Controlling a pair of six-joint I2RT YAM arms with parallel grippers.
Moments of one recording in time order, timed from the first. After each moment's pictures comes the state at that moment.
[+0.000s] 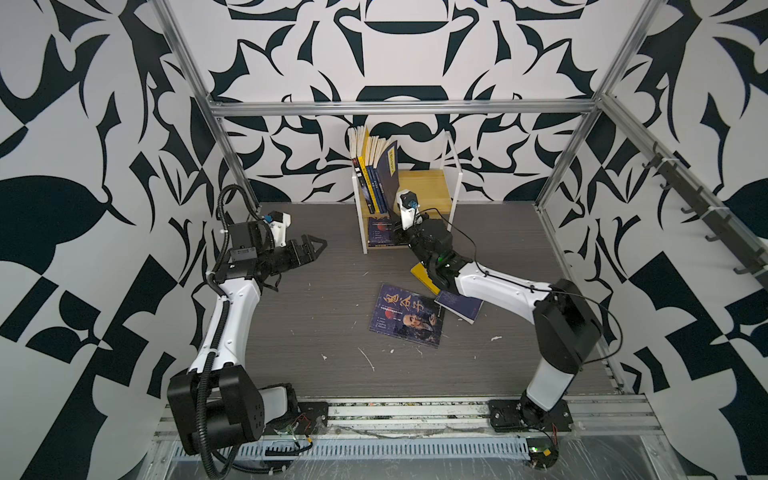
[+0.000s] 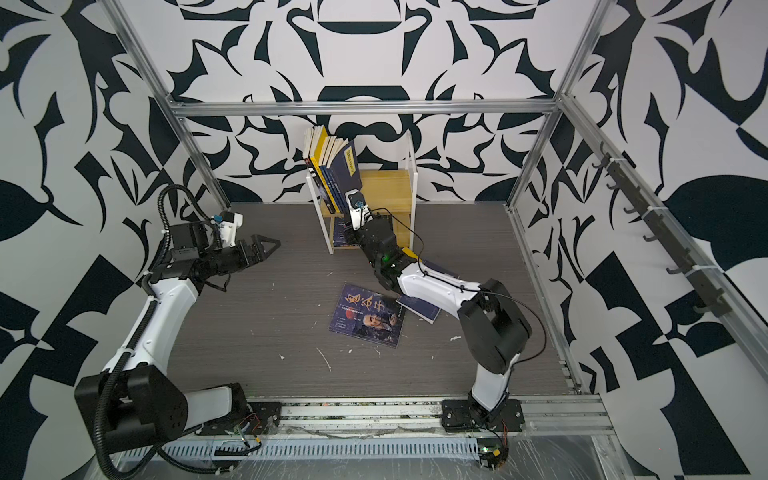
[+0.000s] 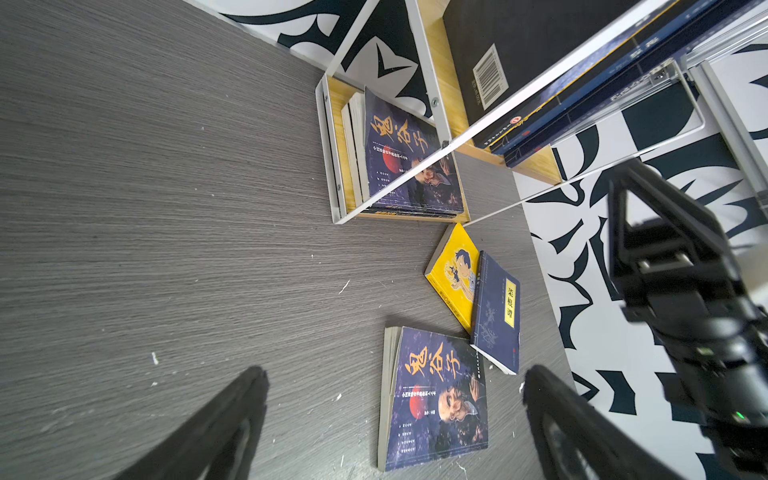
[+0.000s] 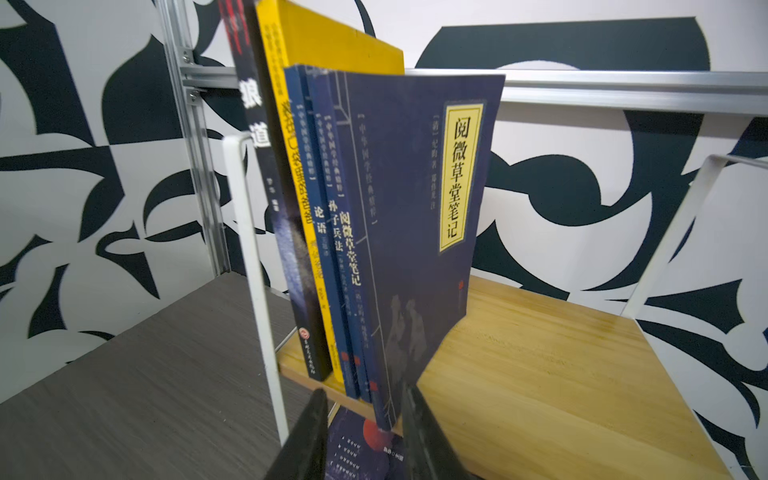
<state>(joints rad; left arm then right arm) 0.14 1.26 1.05 -0.50 0.76 -0.27 0.73 1.73 1.22 0.54 0.24 -0.04</state>
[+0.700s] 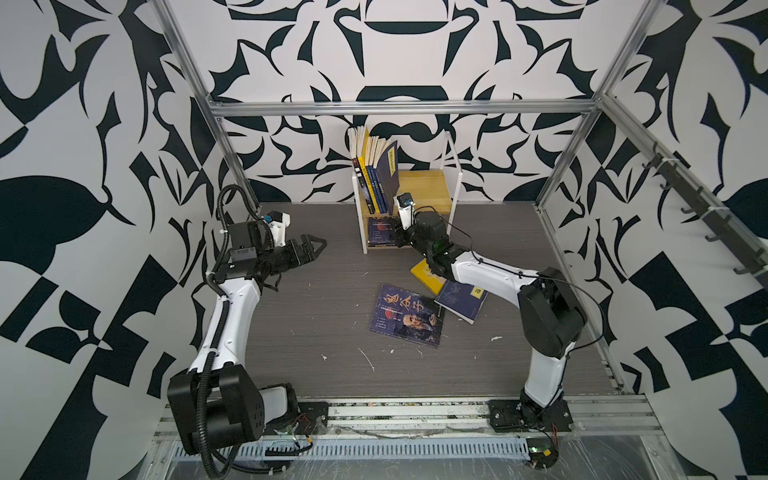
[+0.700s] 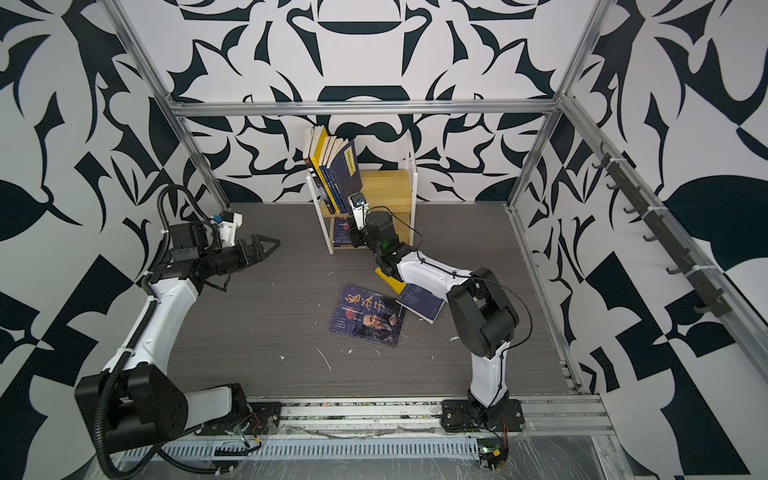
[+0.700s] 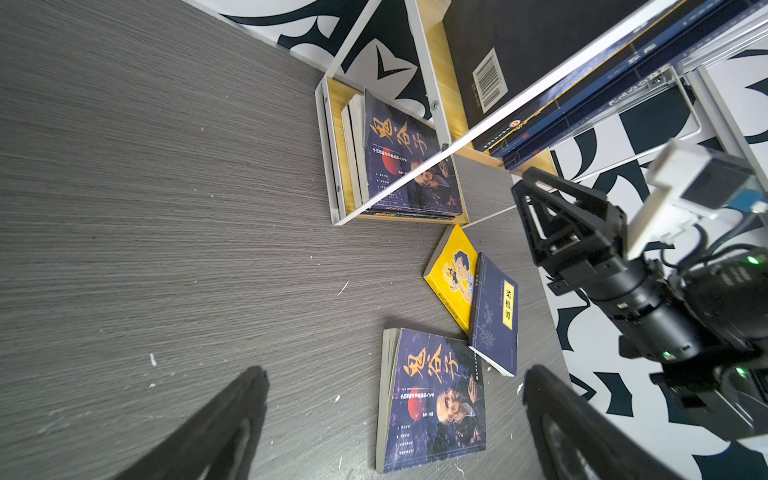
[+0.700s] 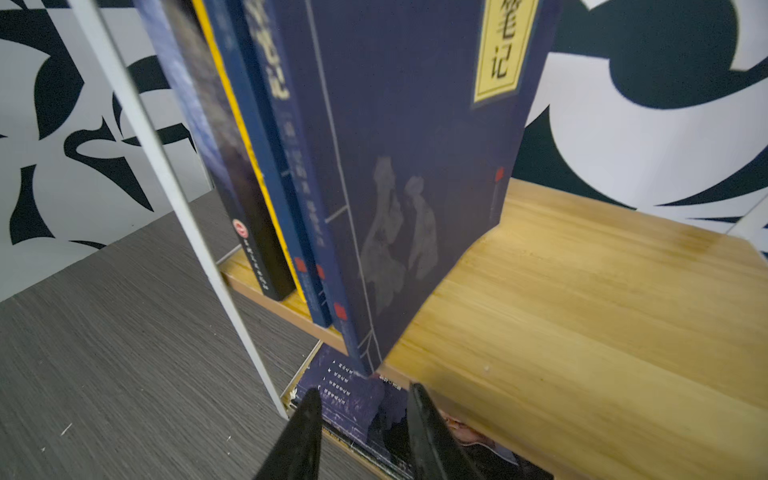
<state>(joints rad) 0.15 1.26 1.05 -0.49 0.77 -0.28 0.63 1.89 1.36 0.31 0.08 0.00</state>
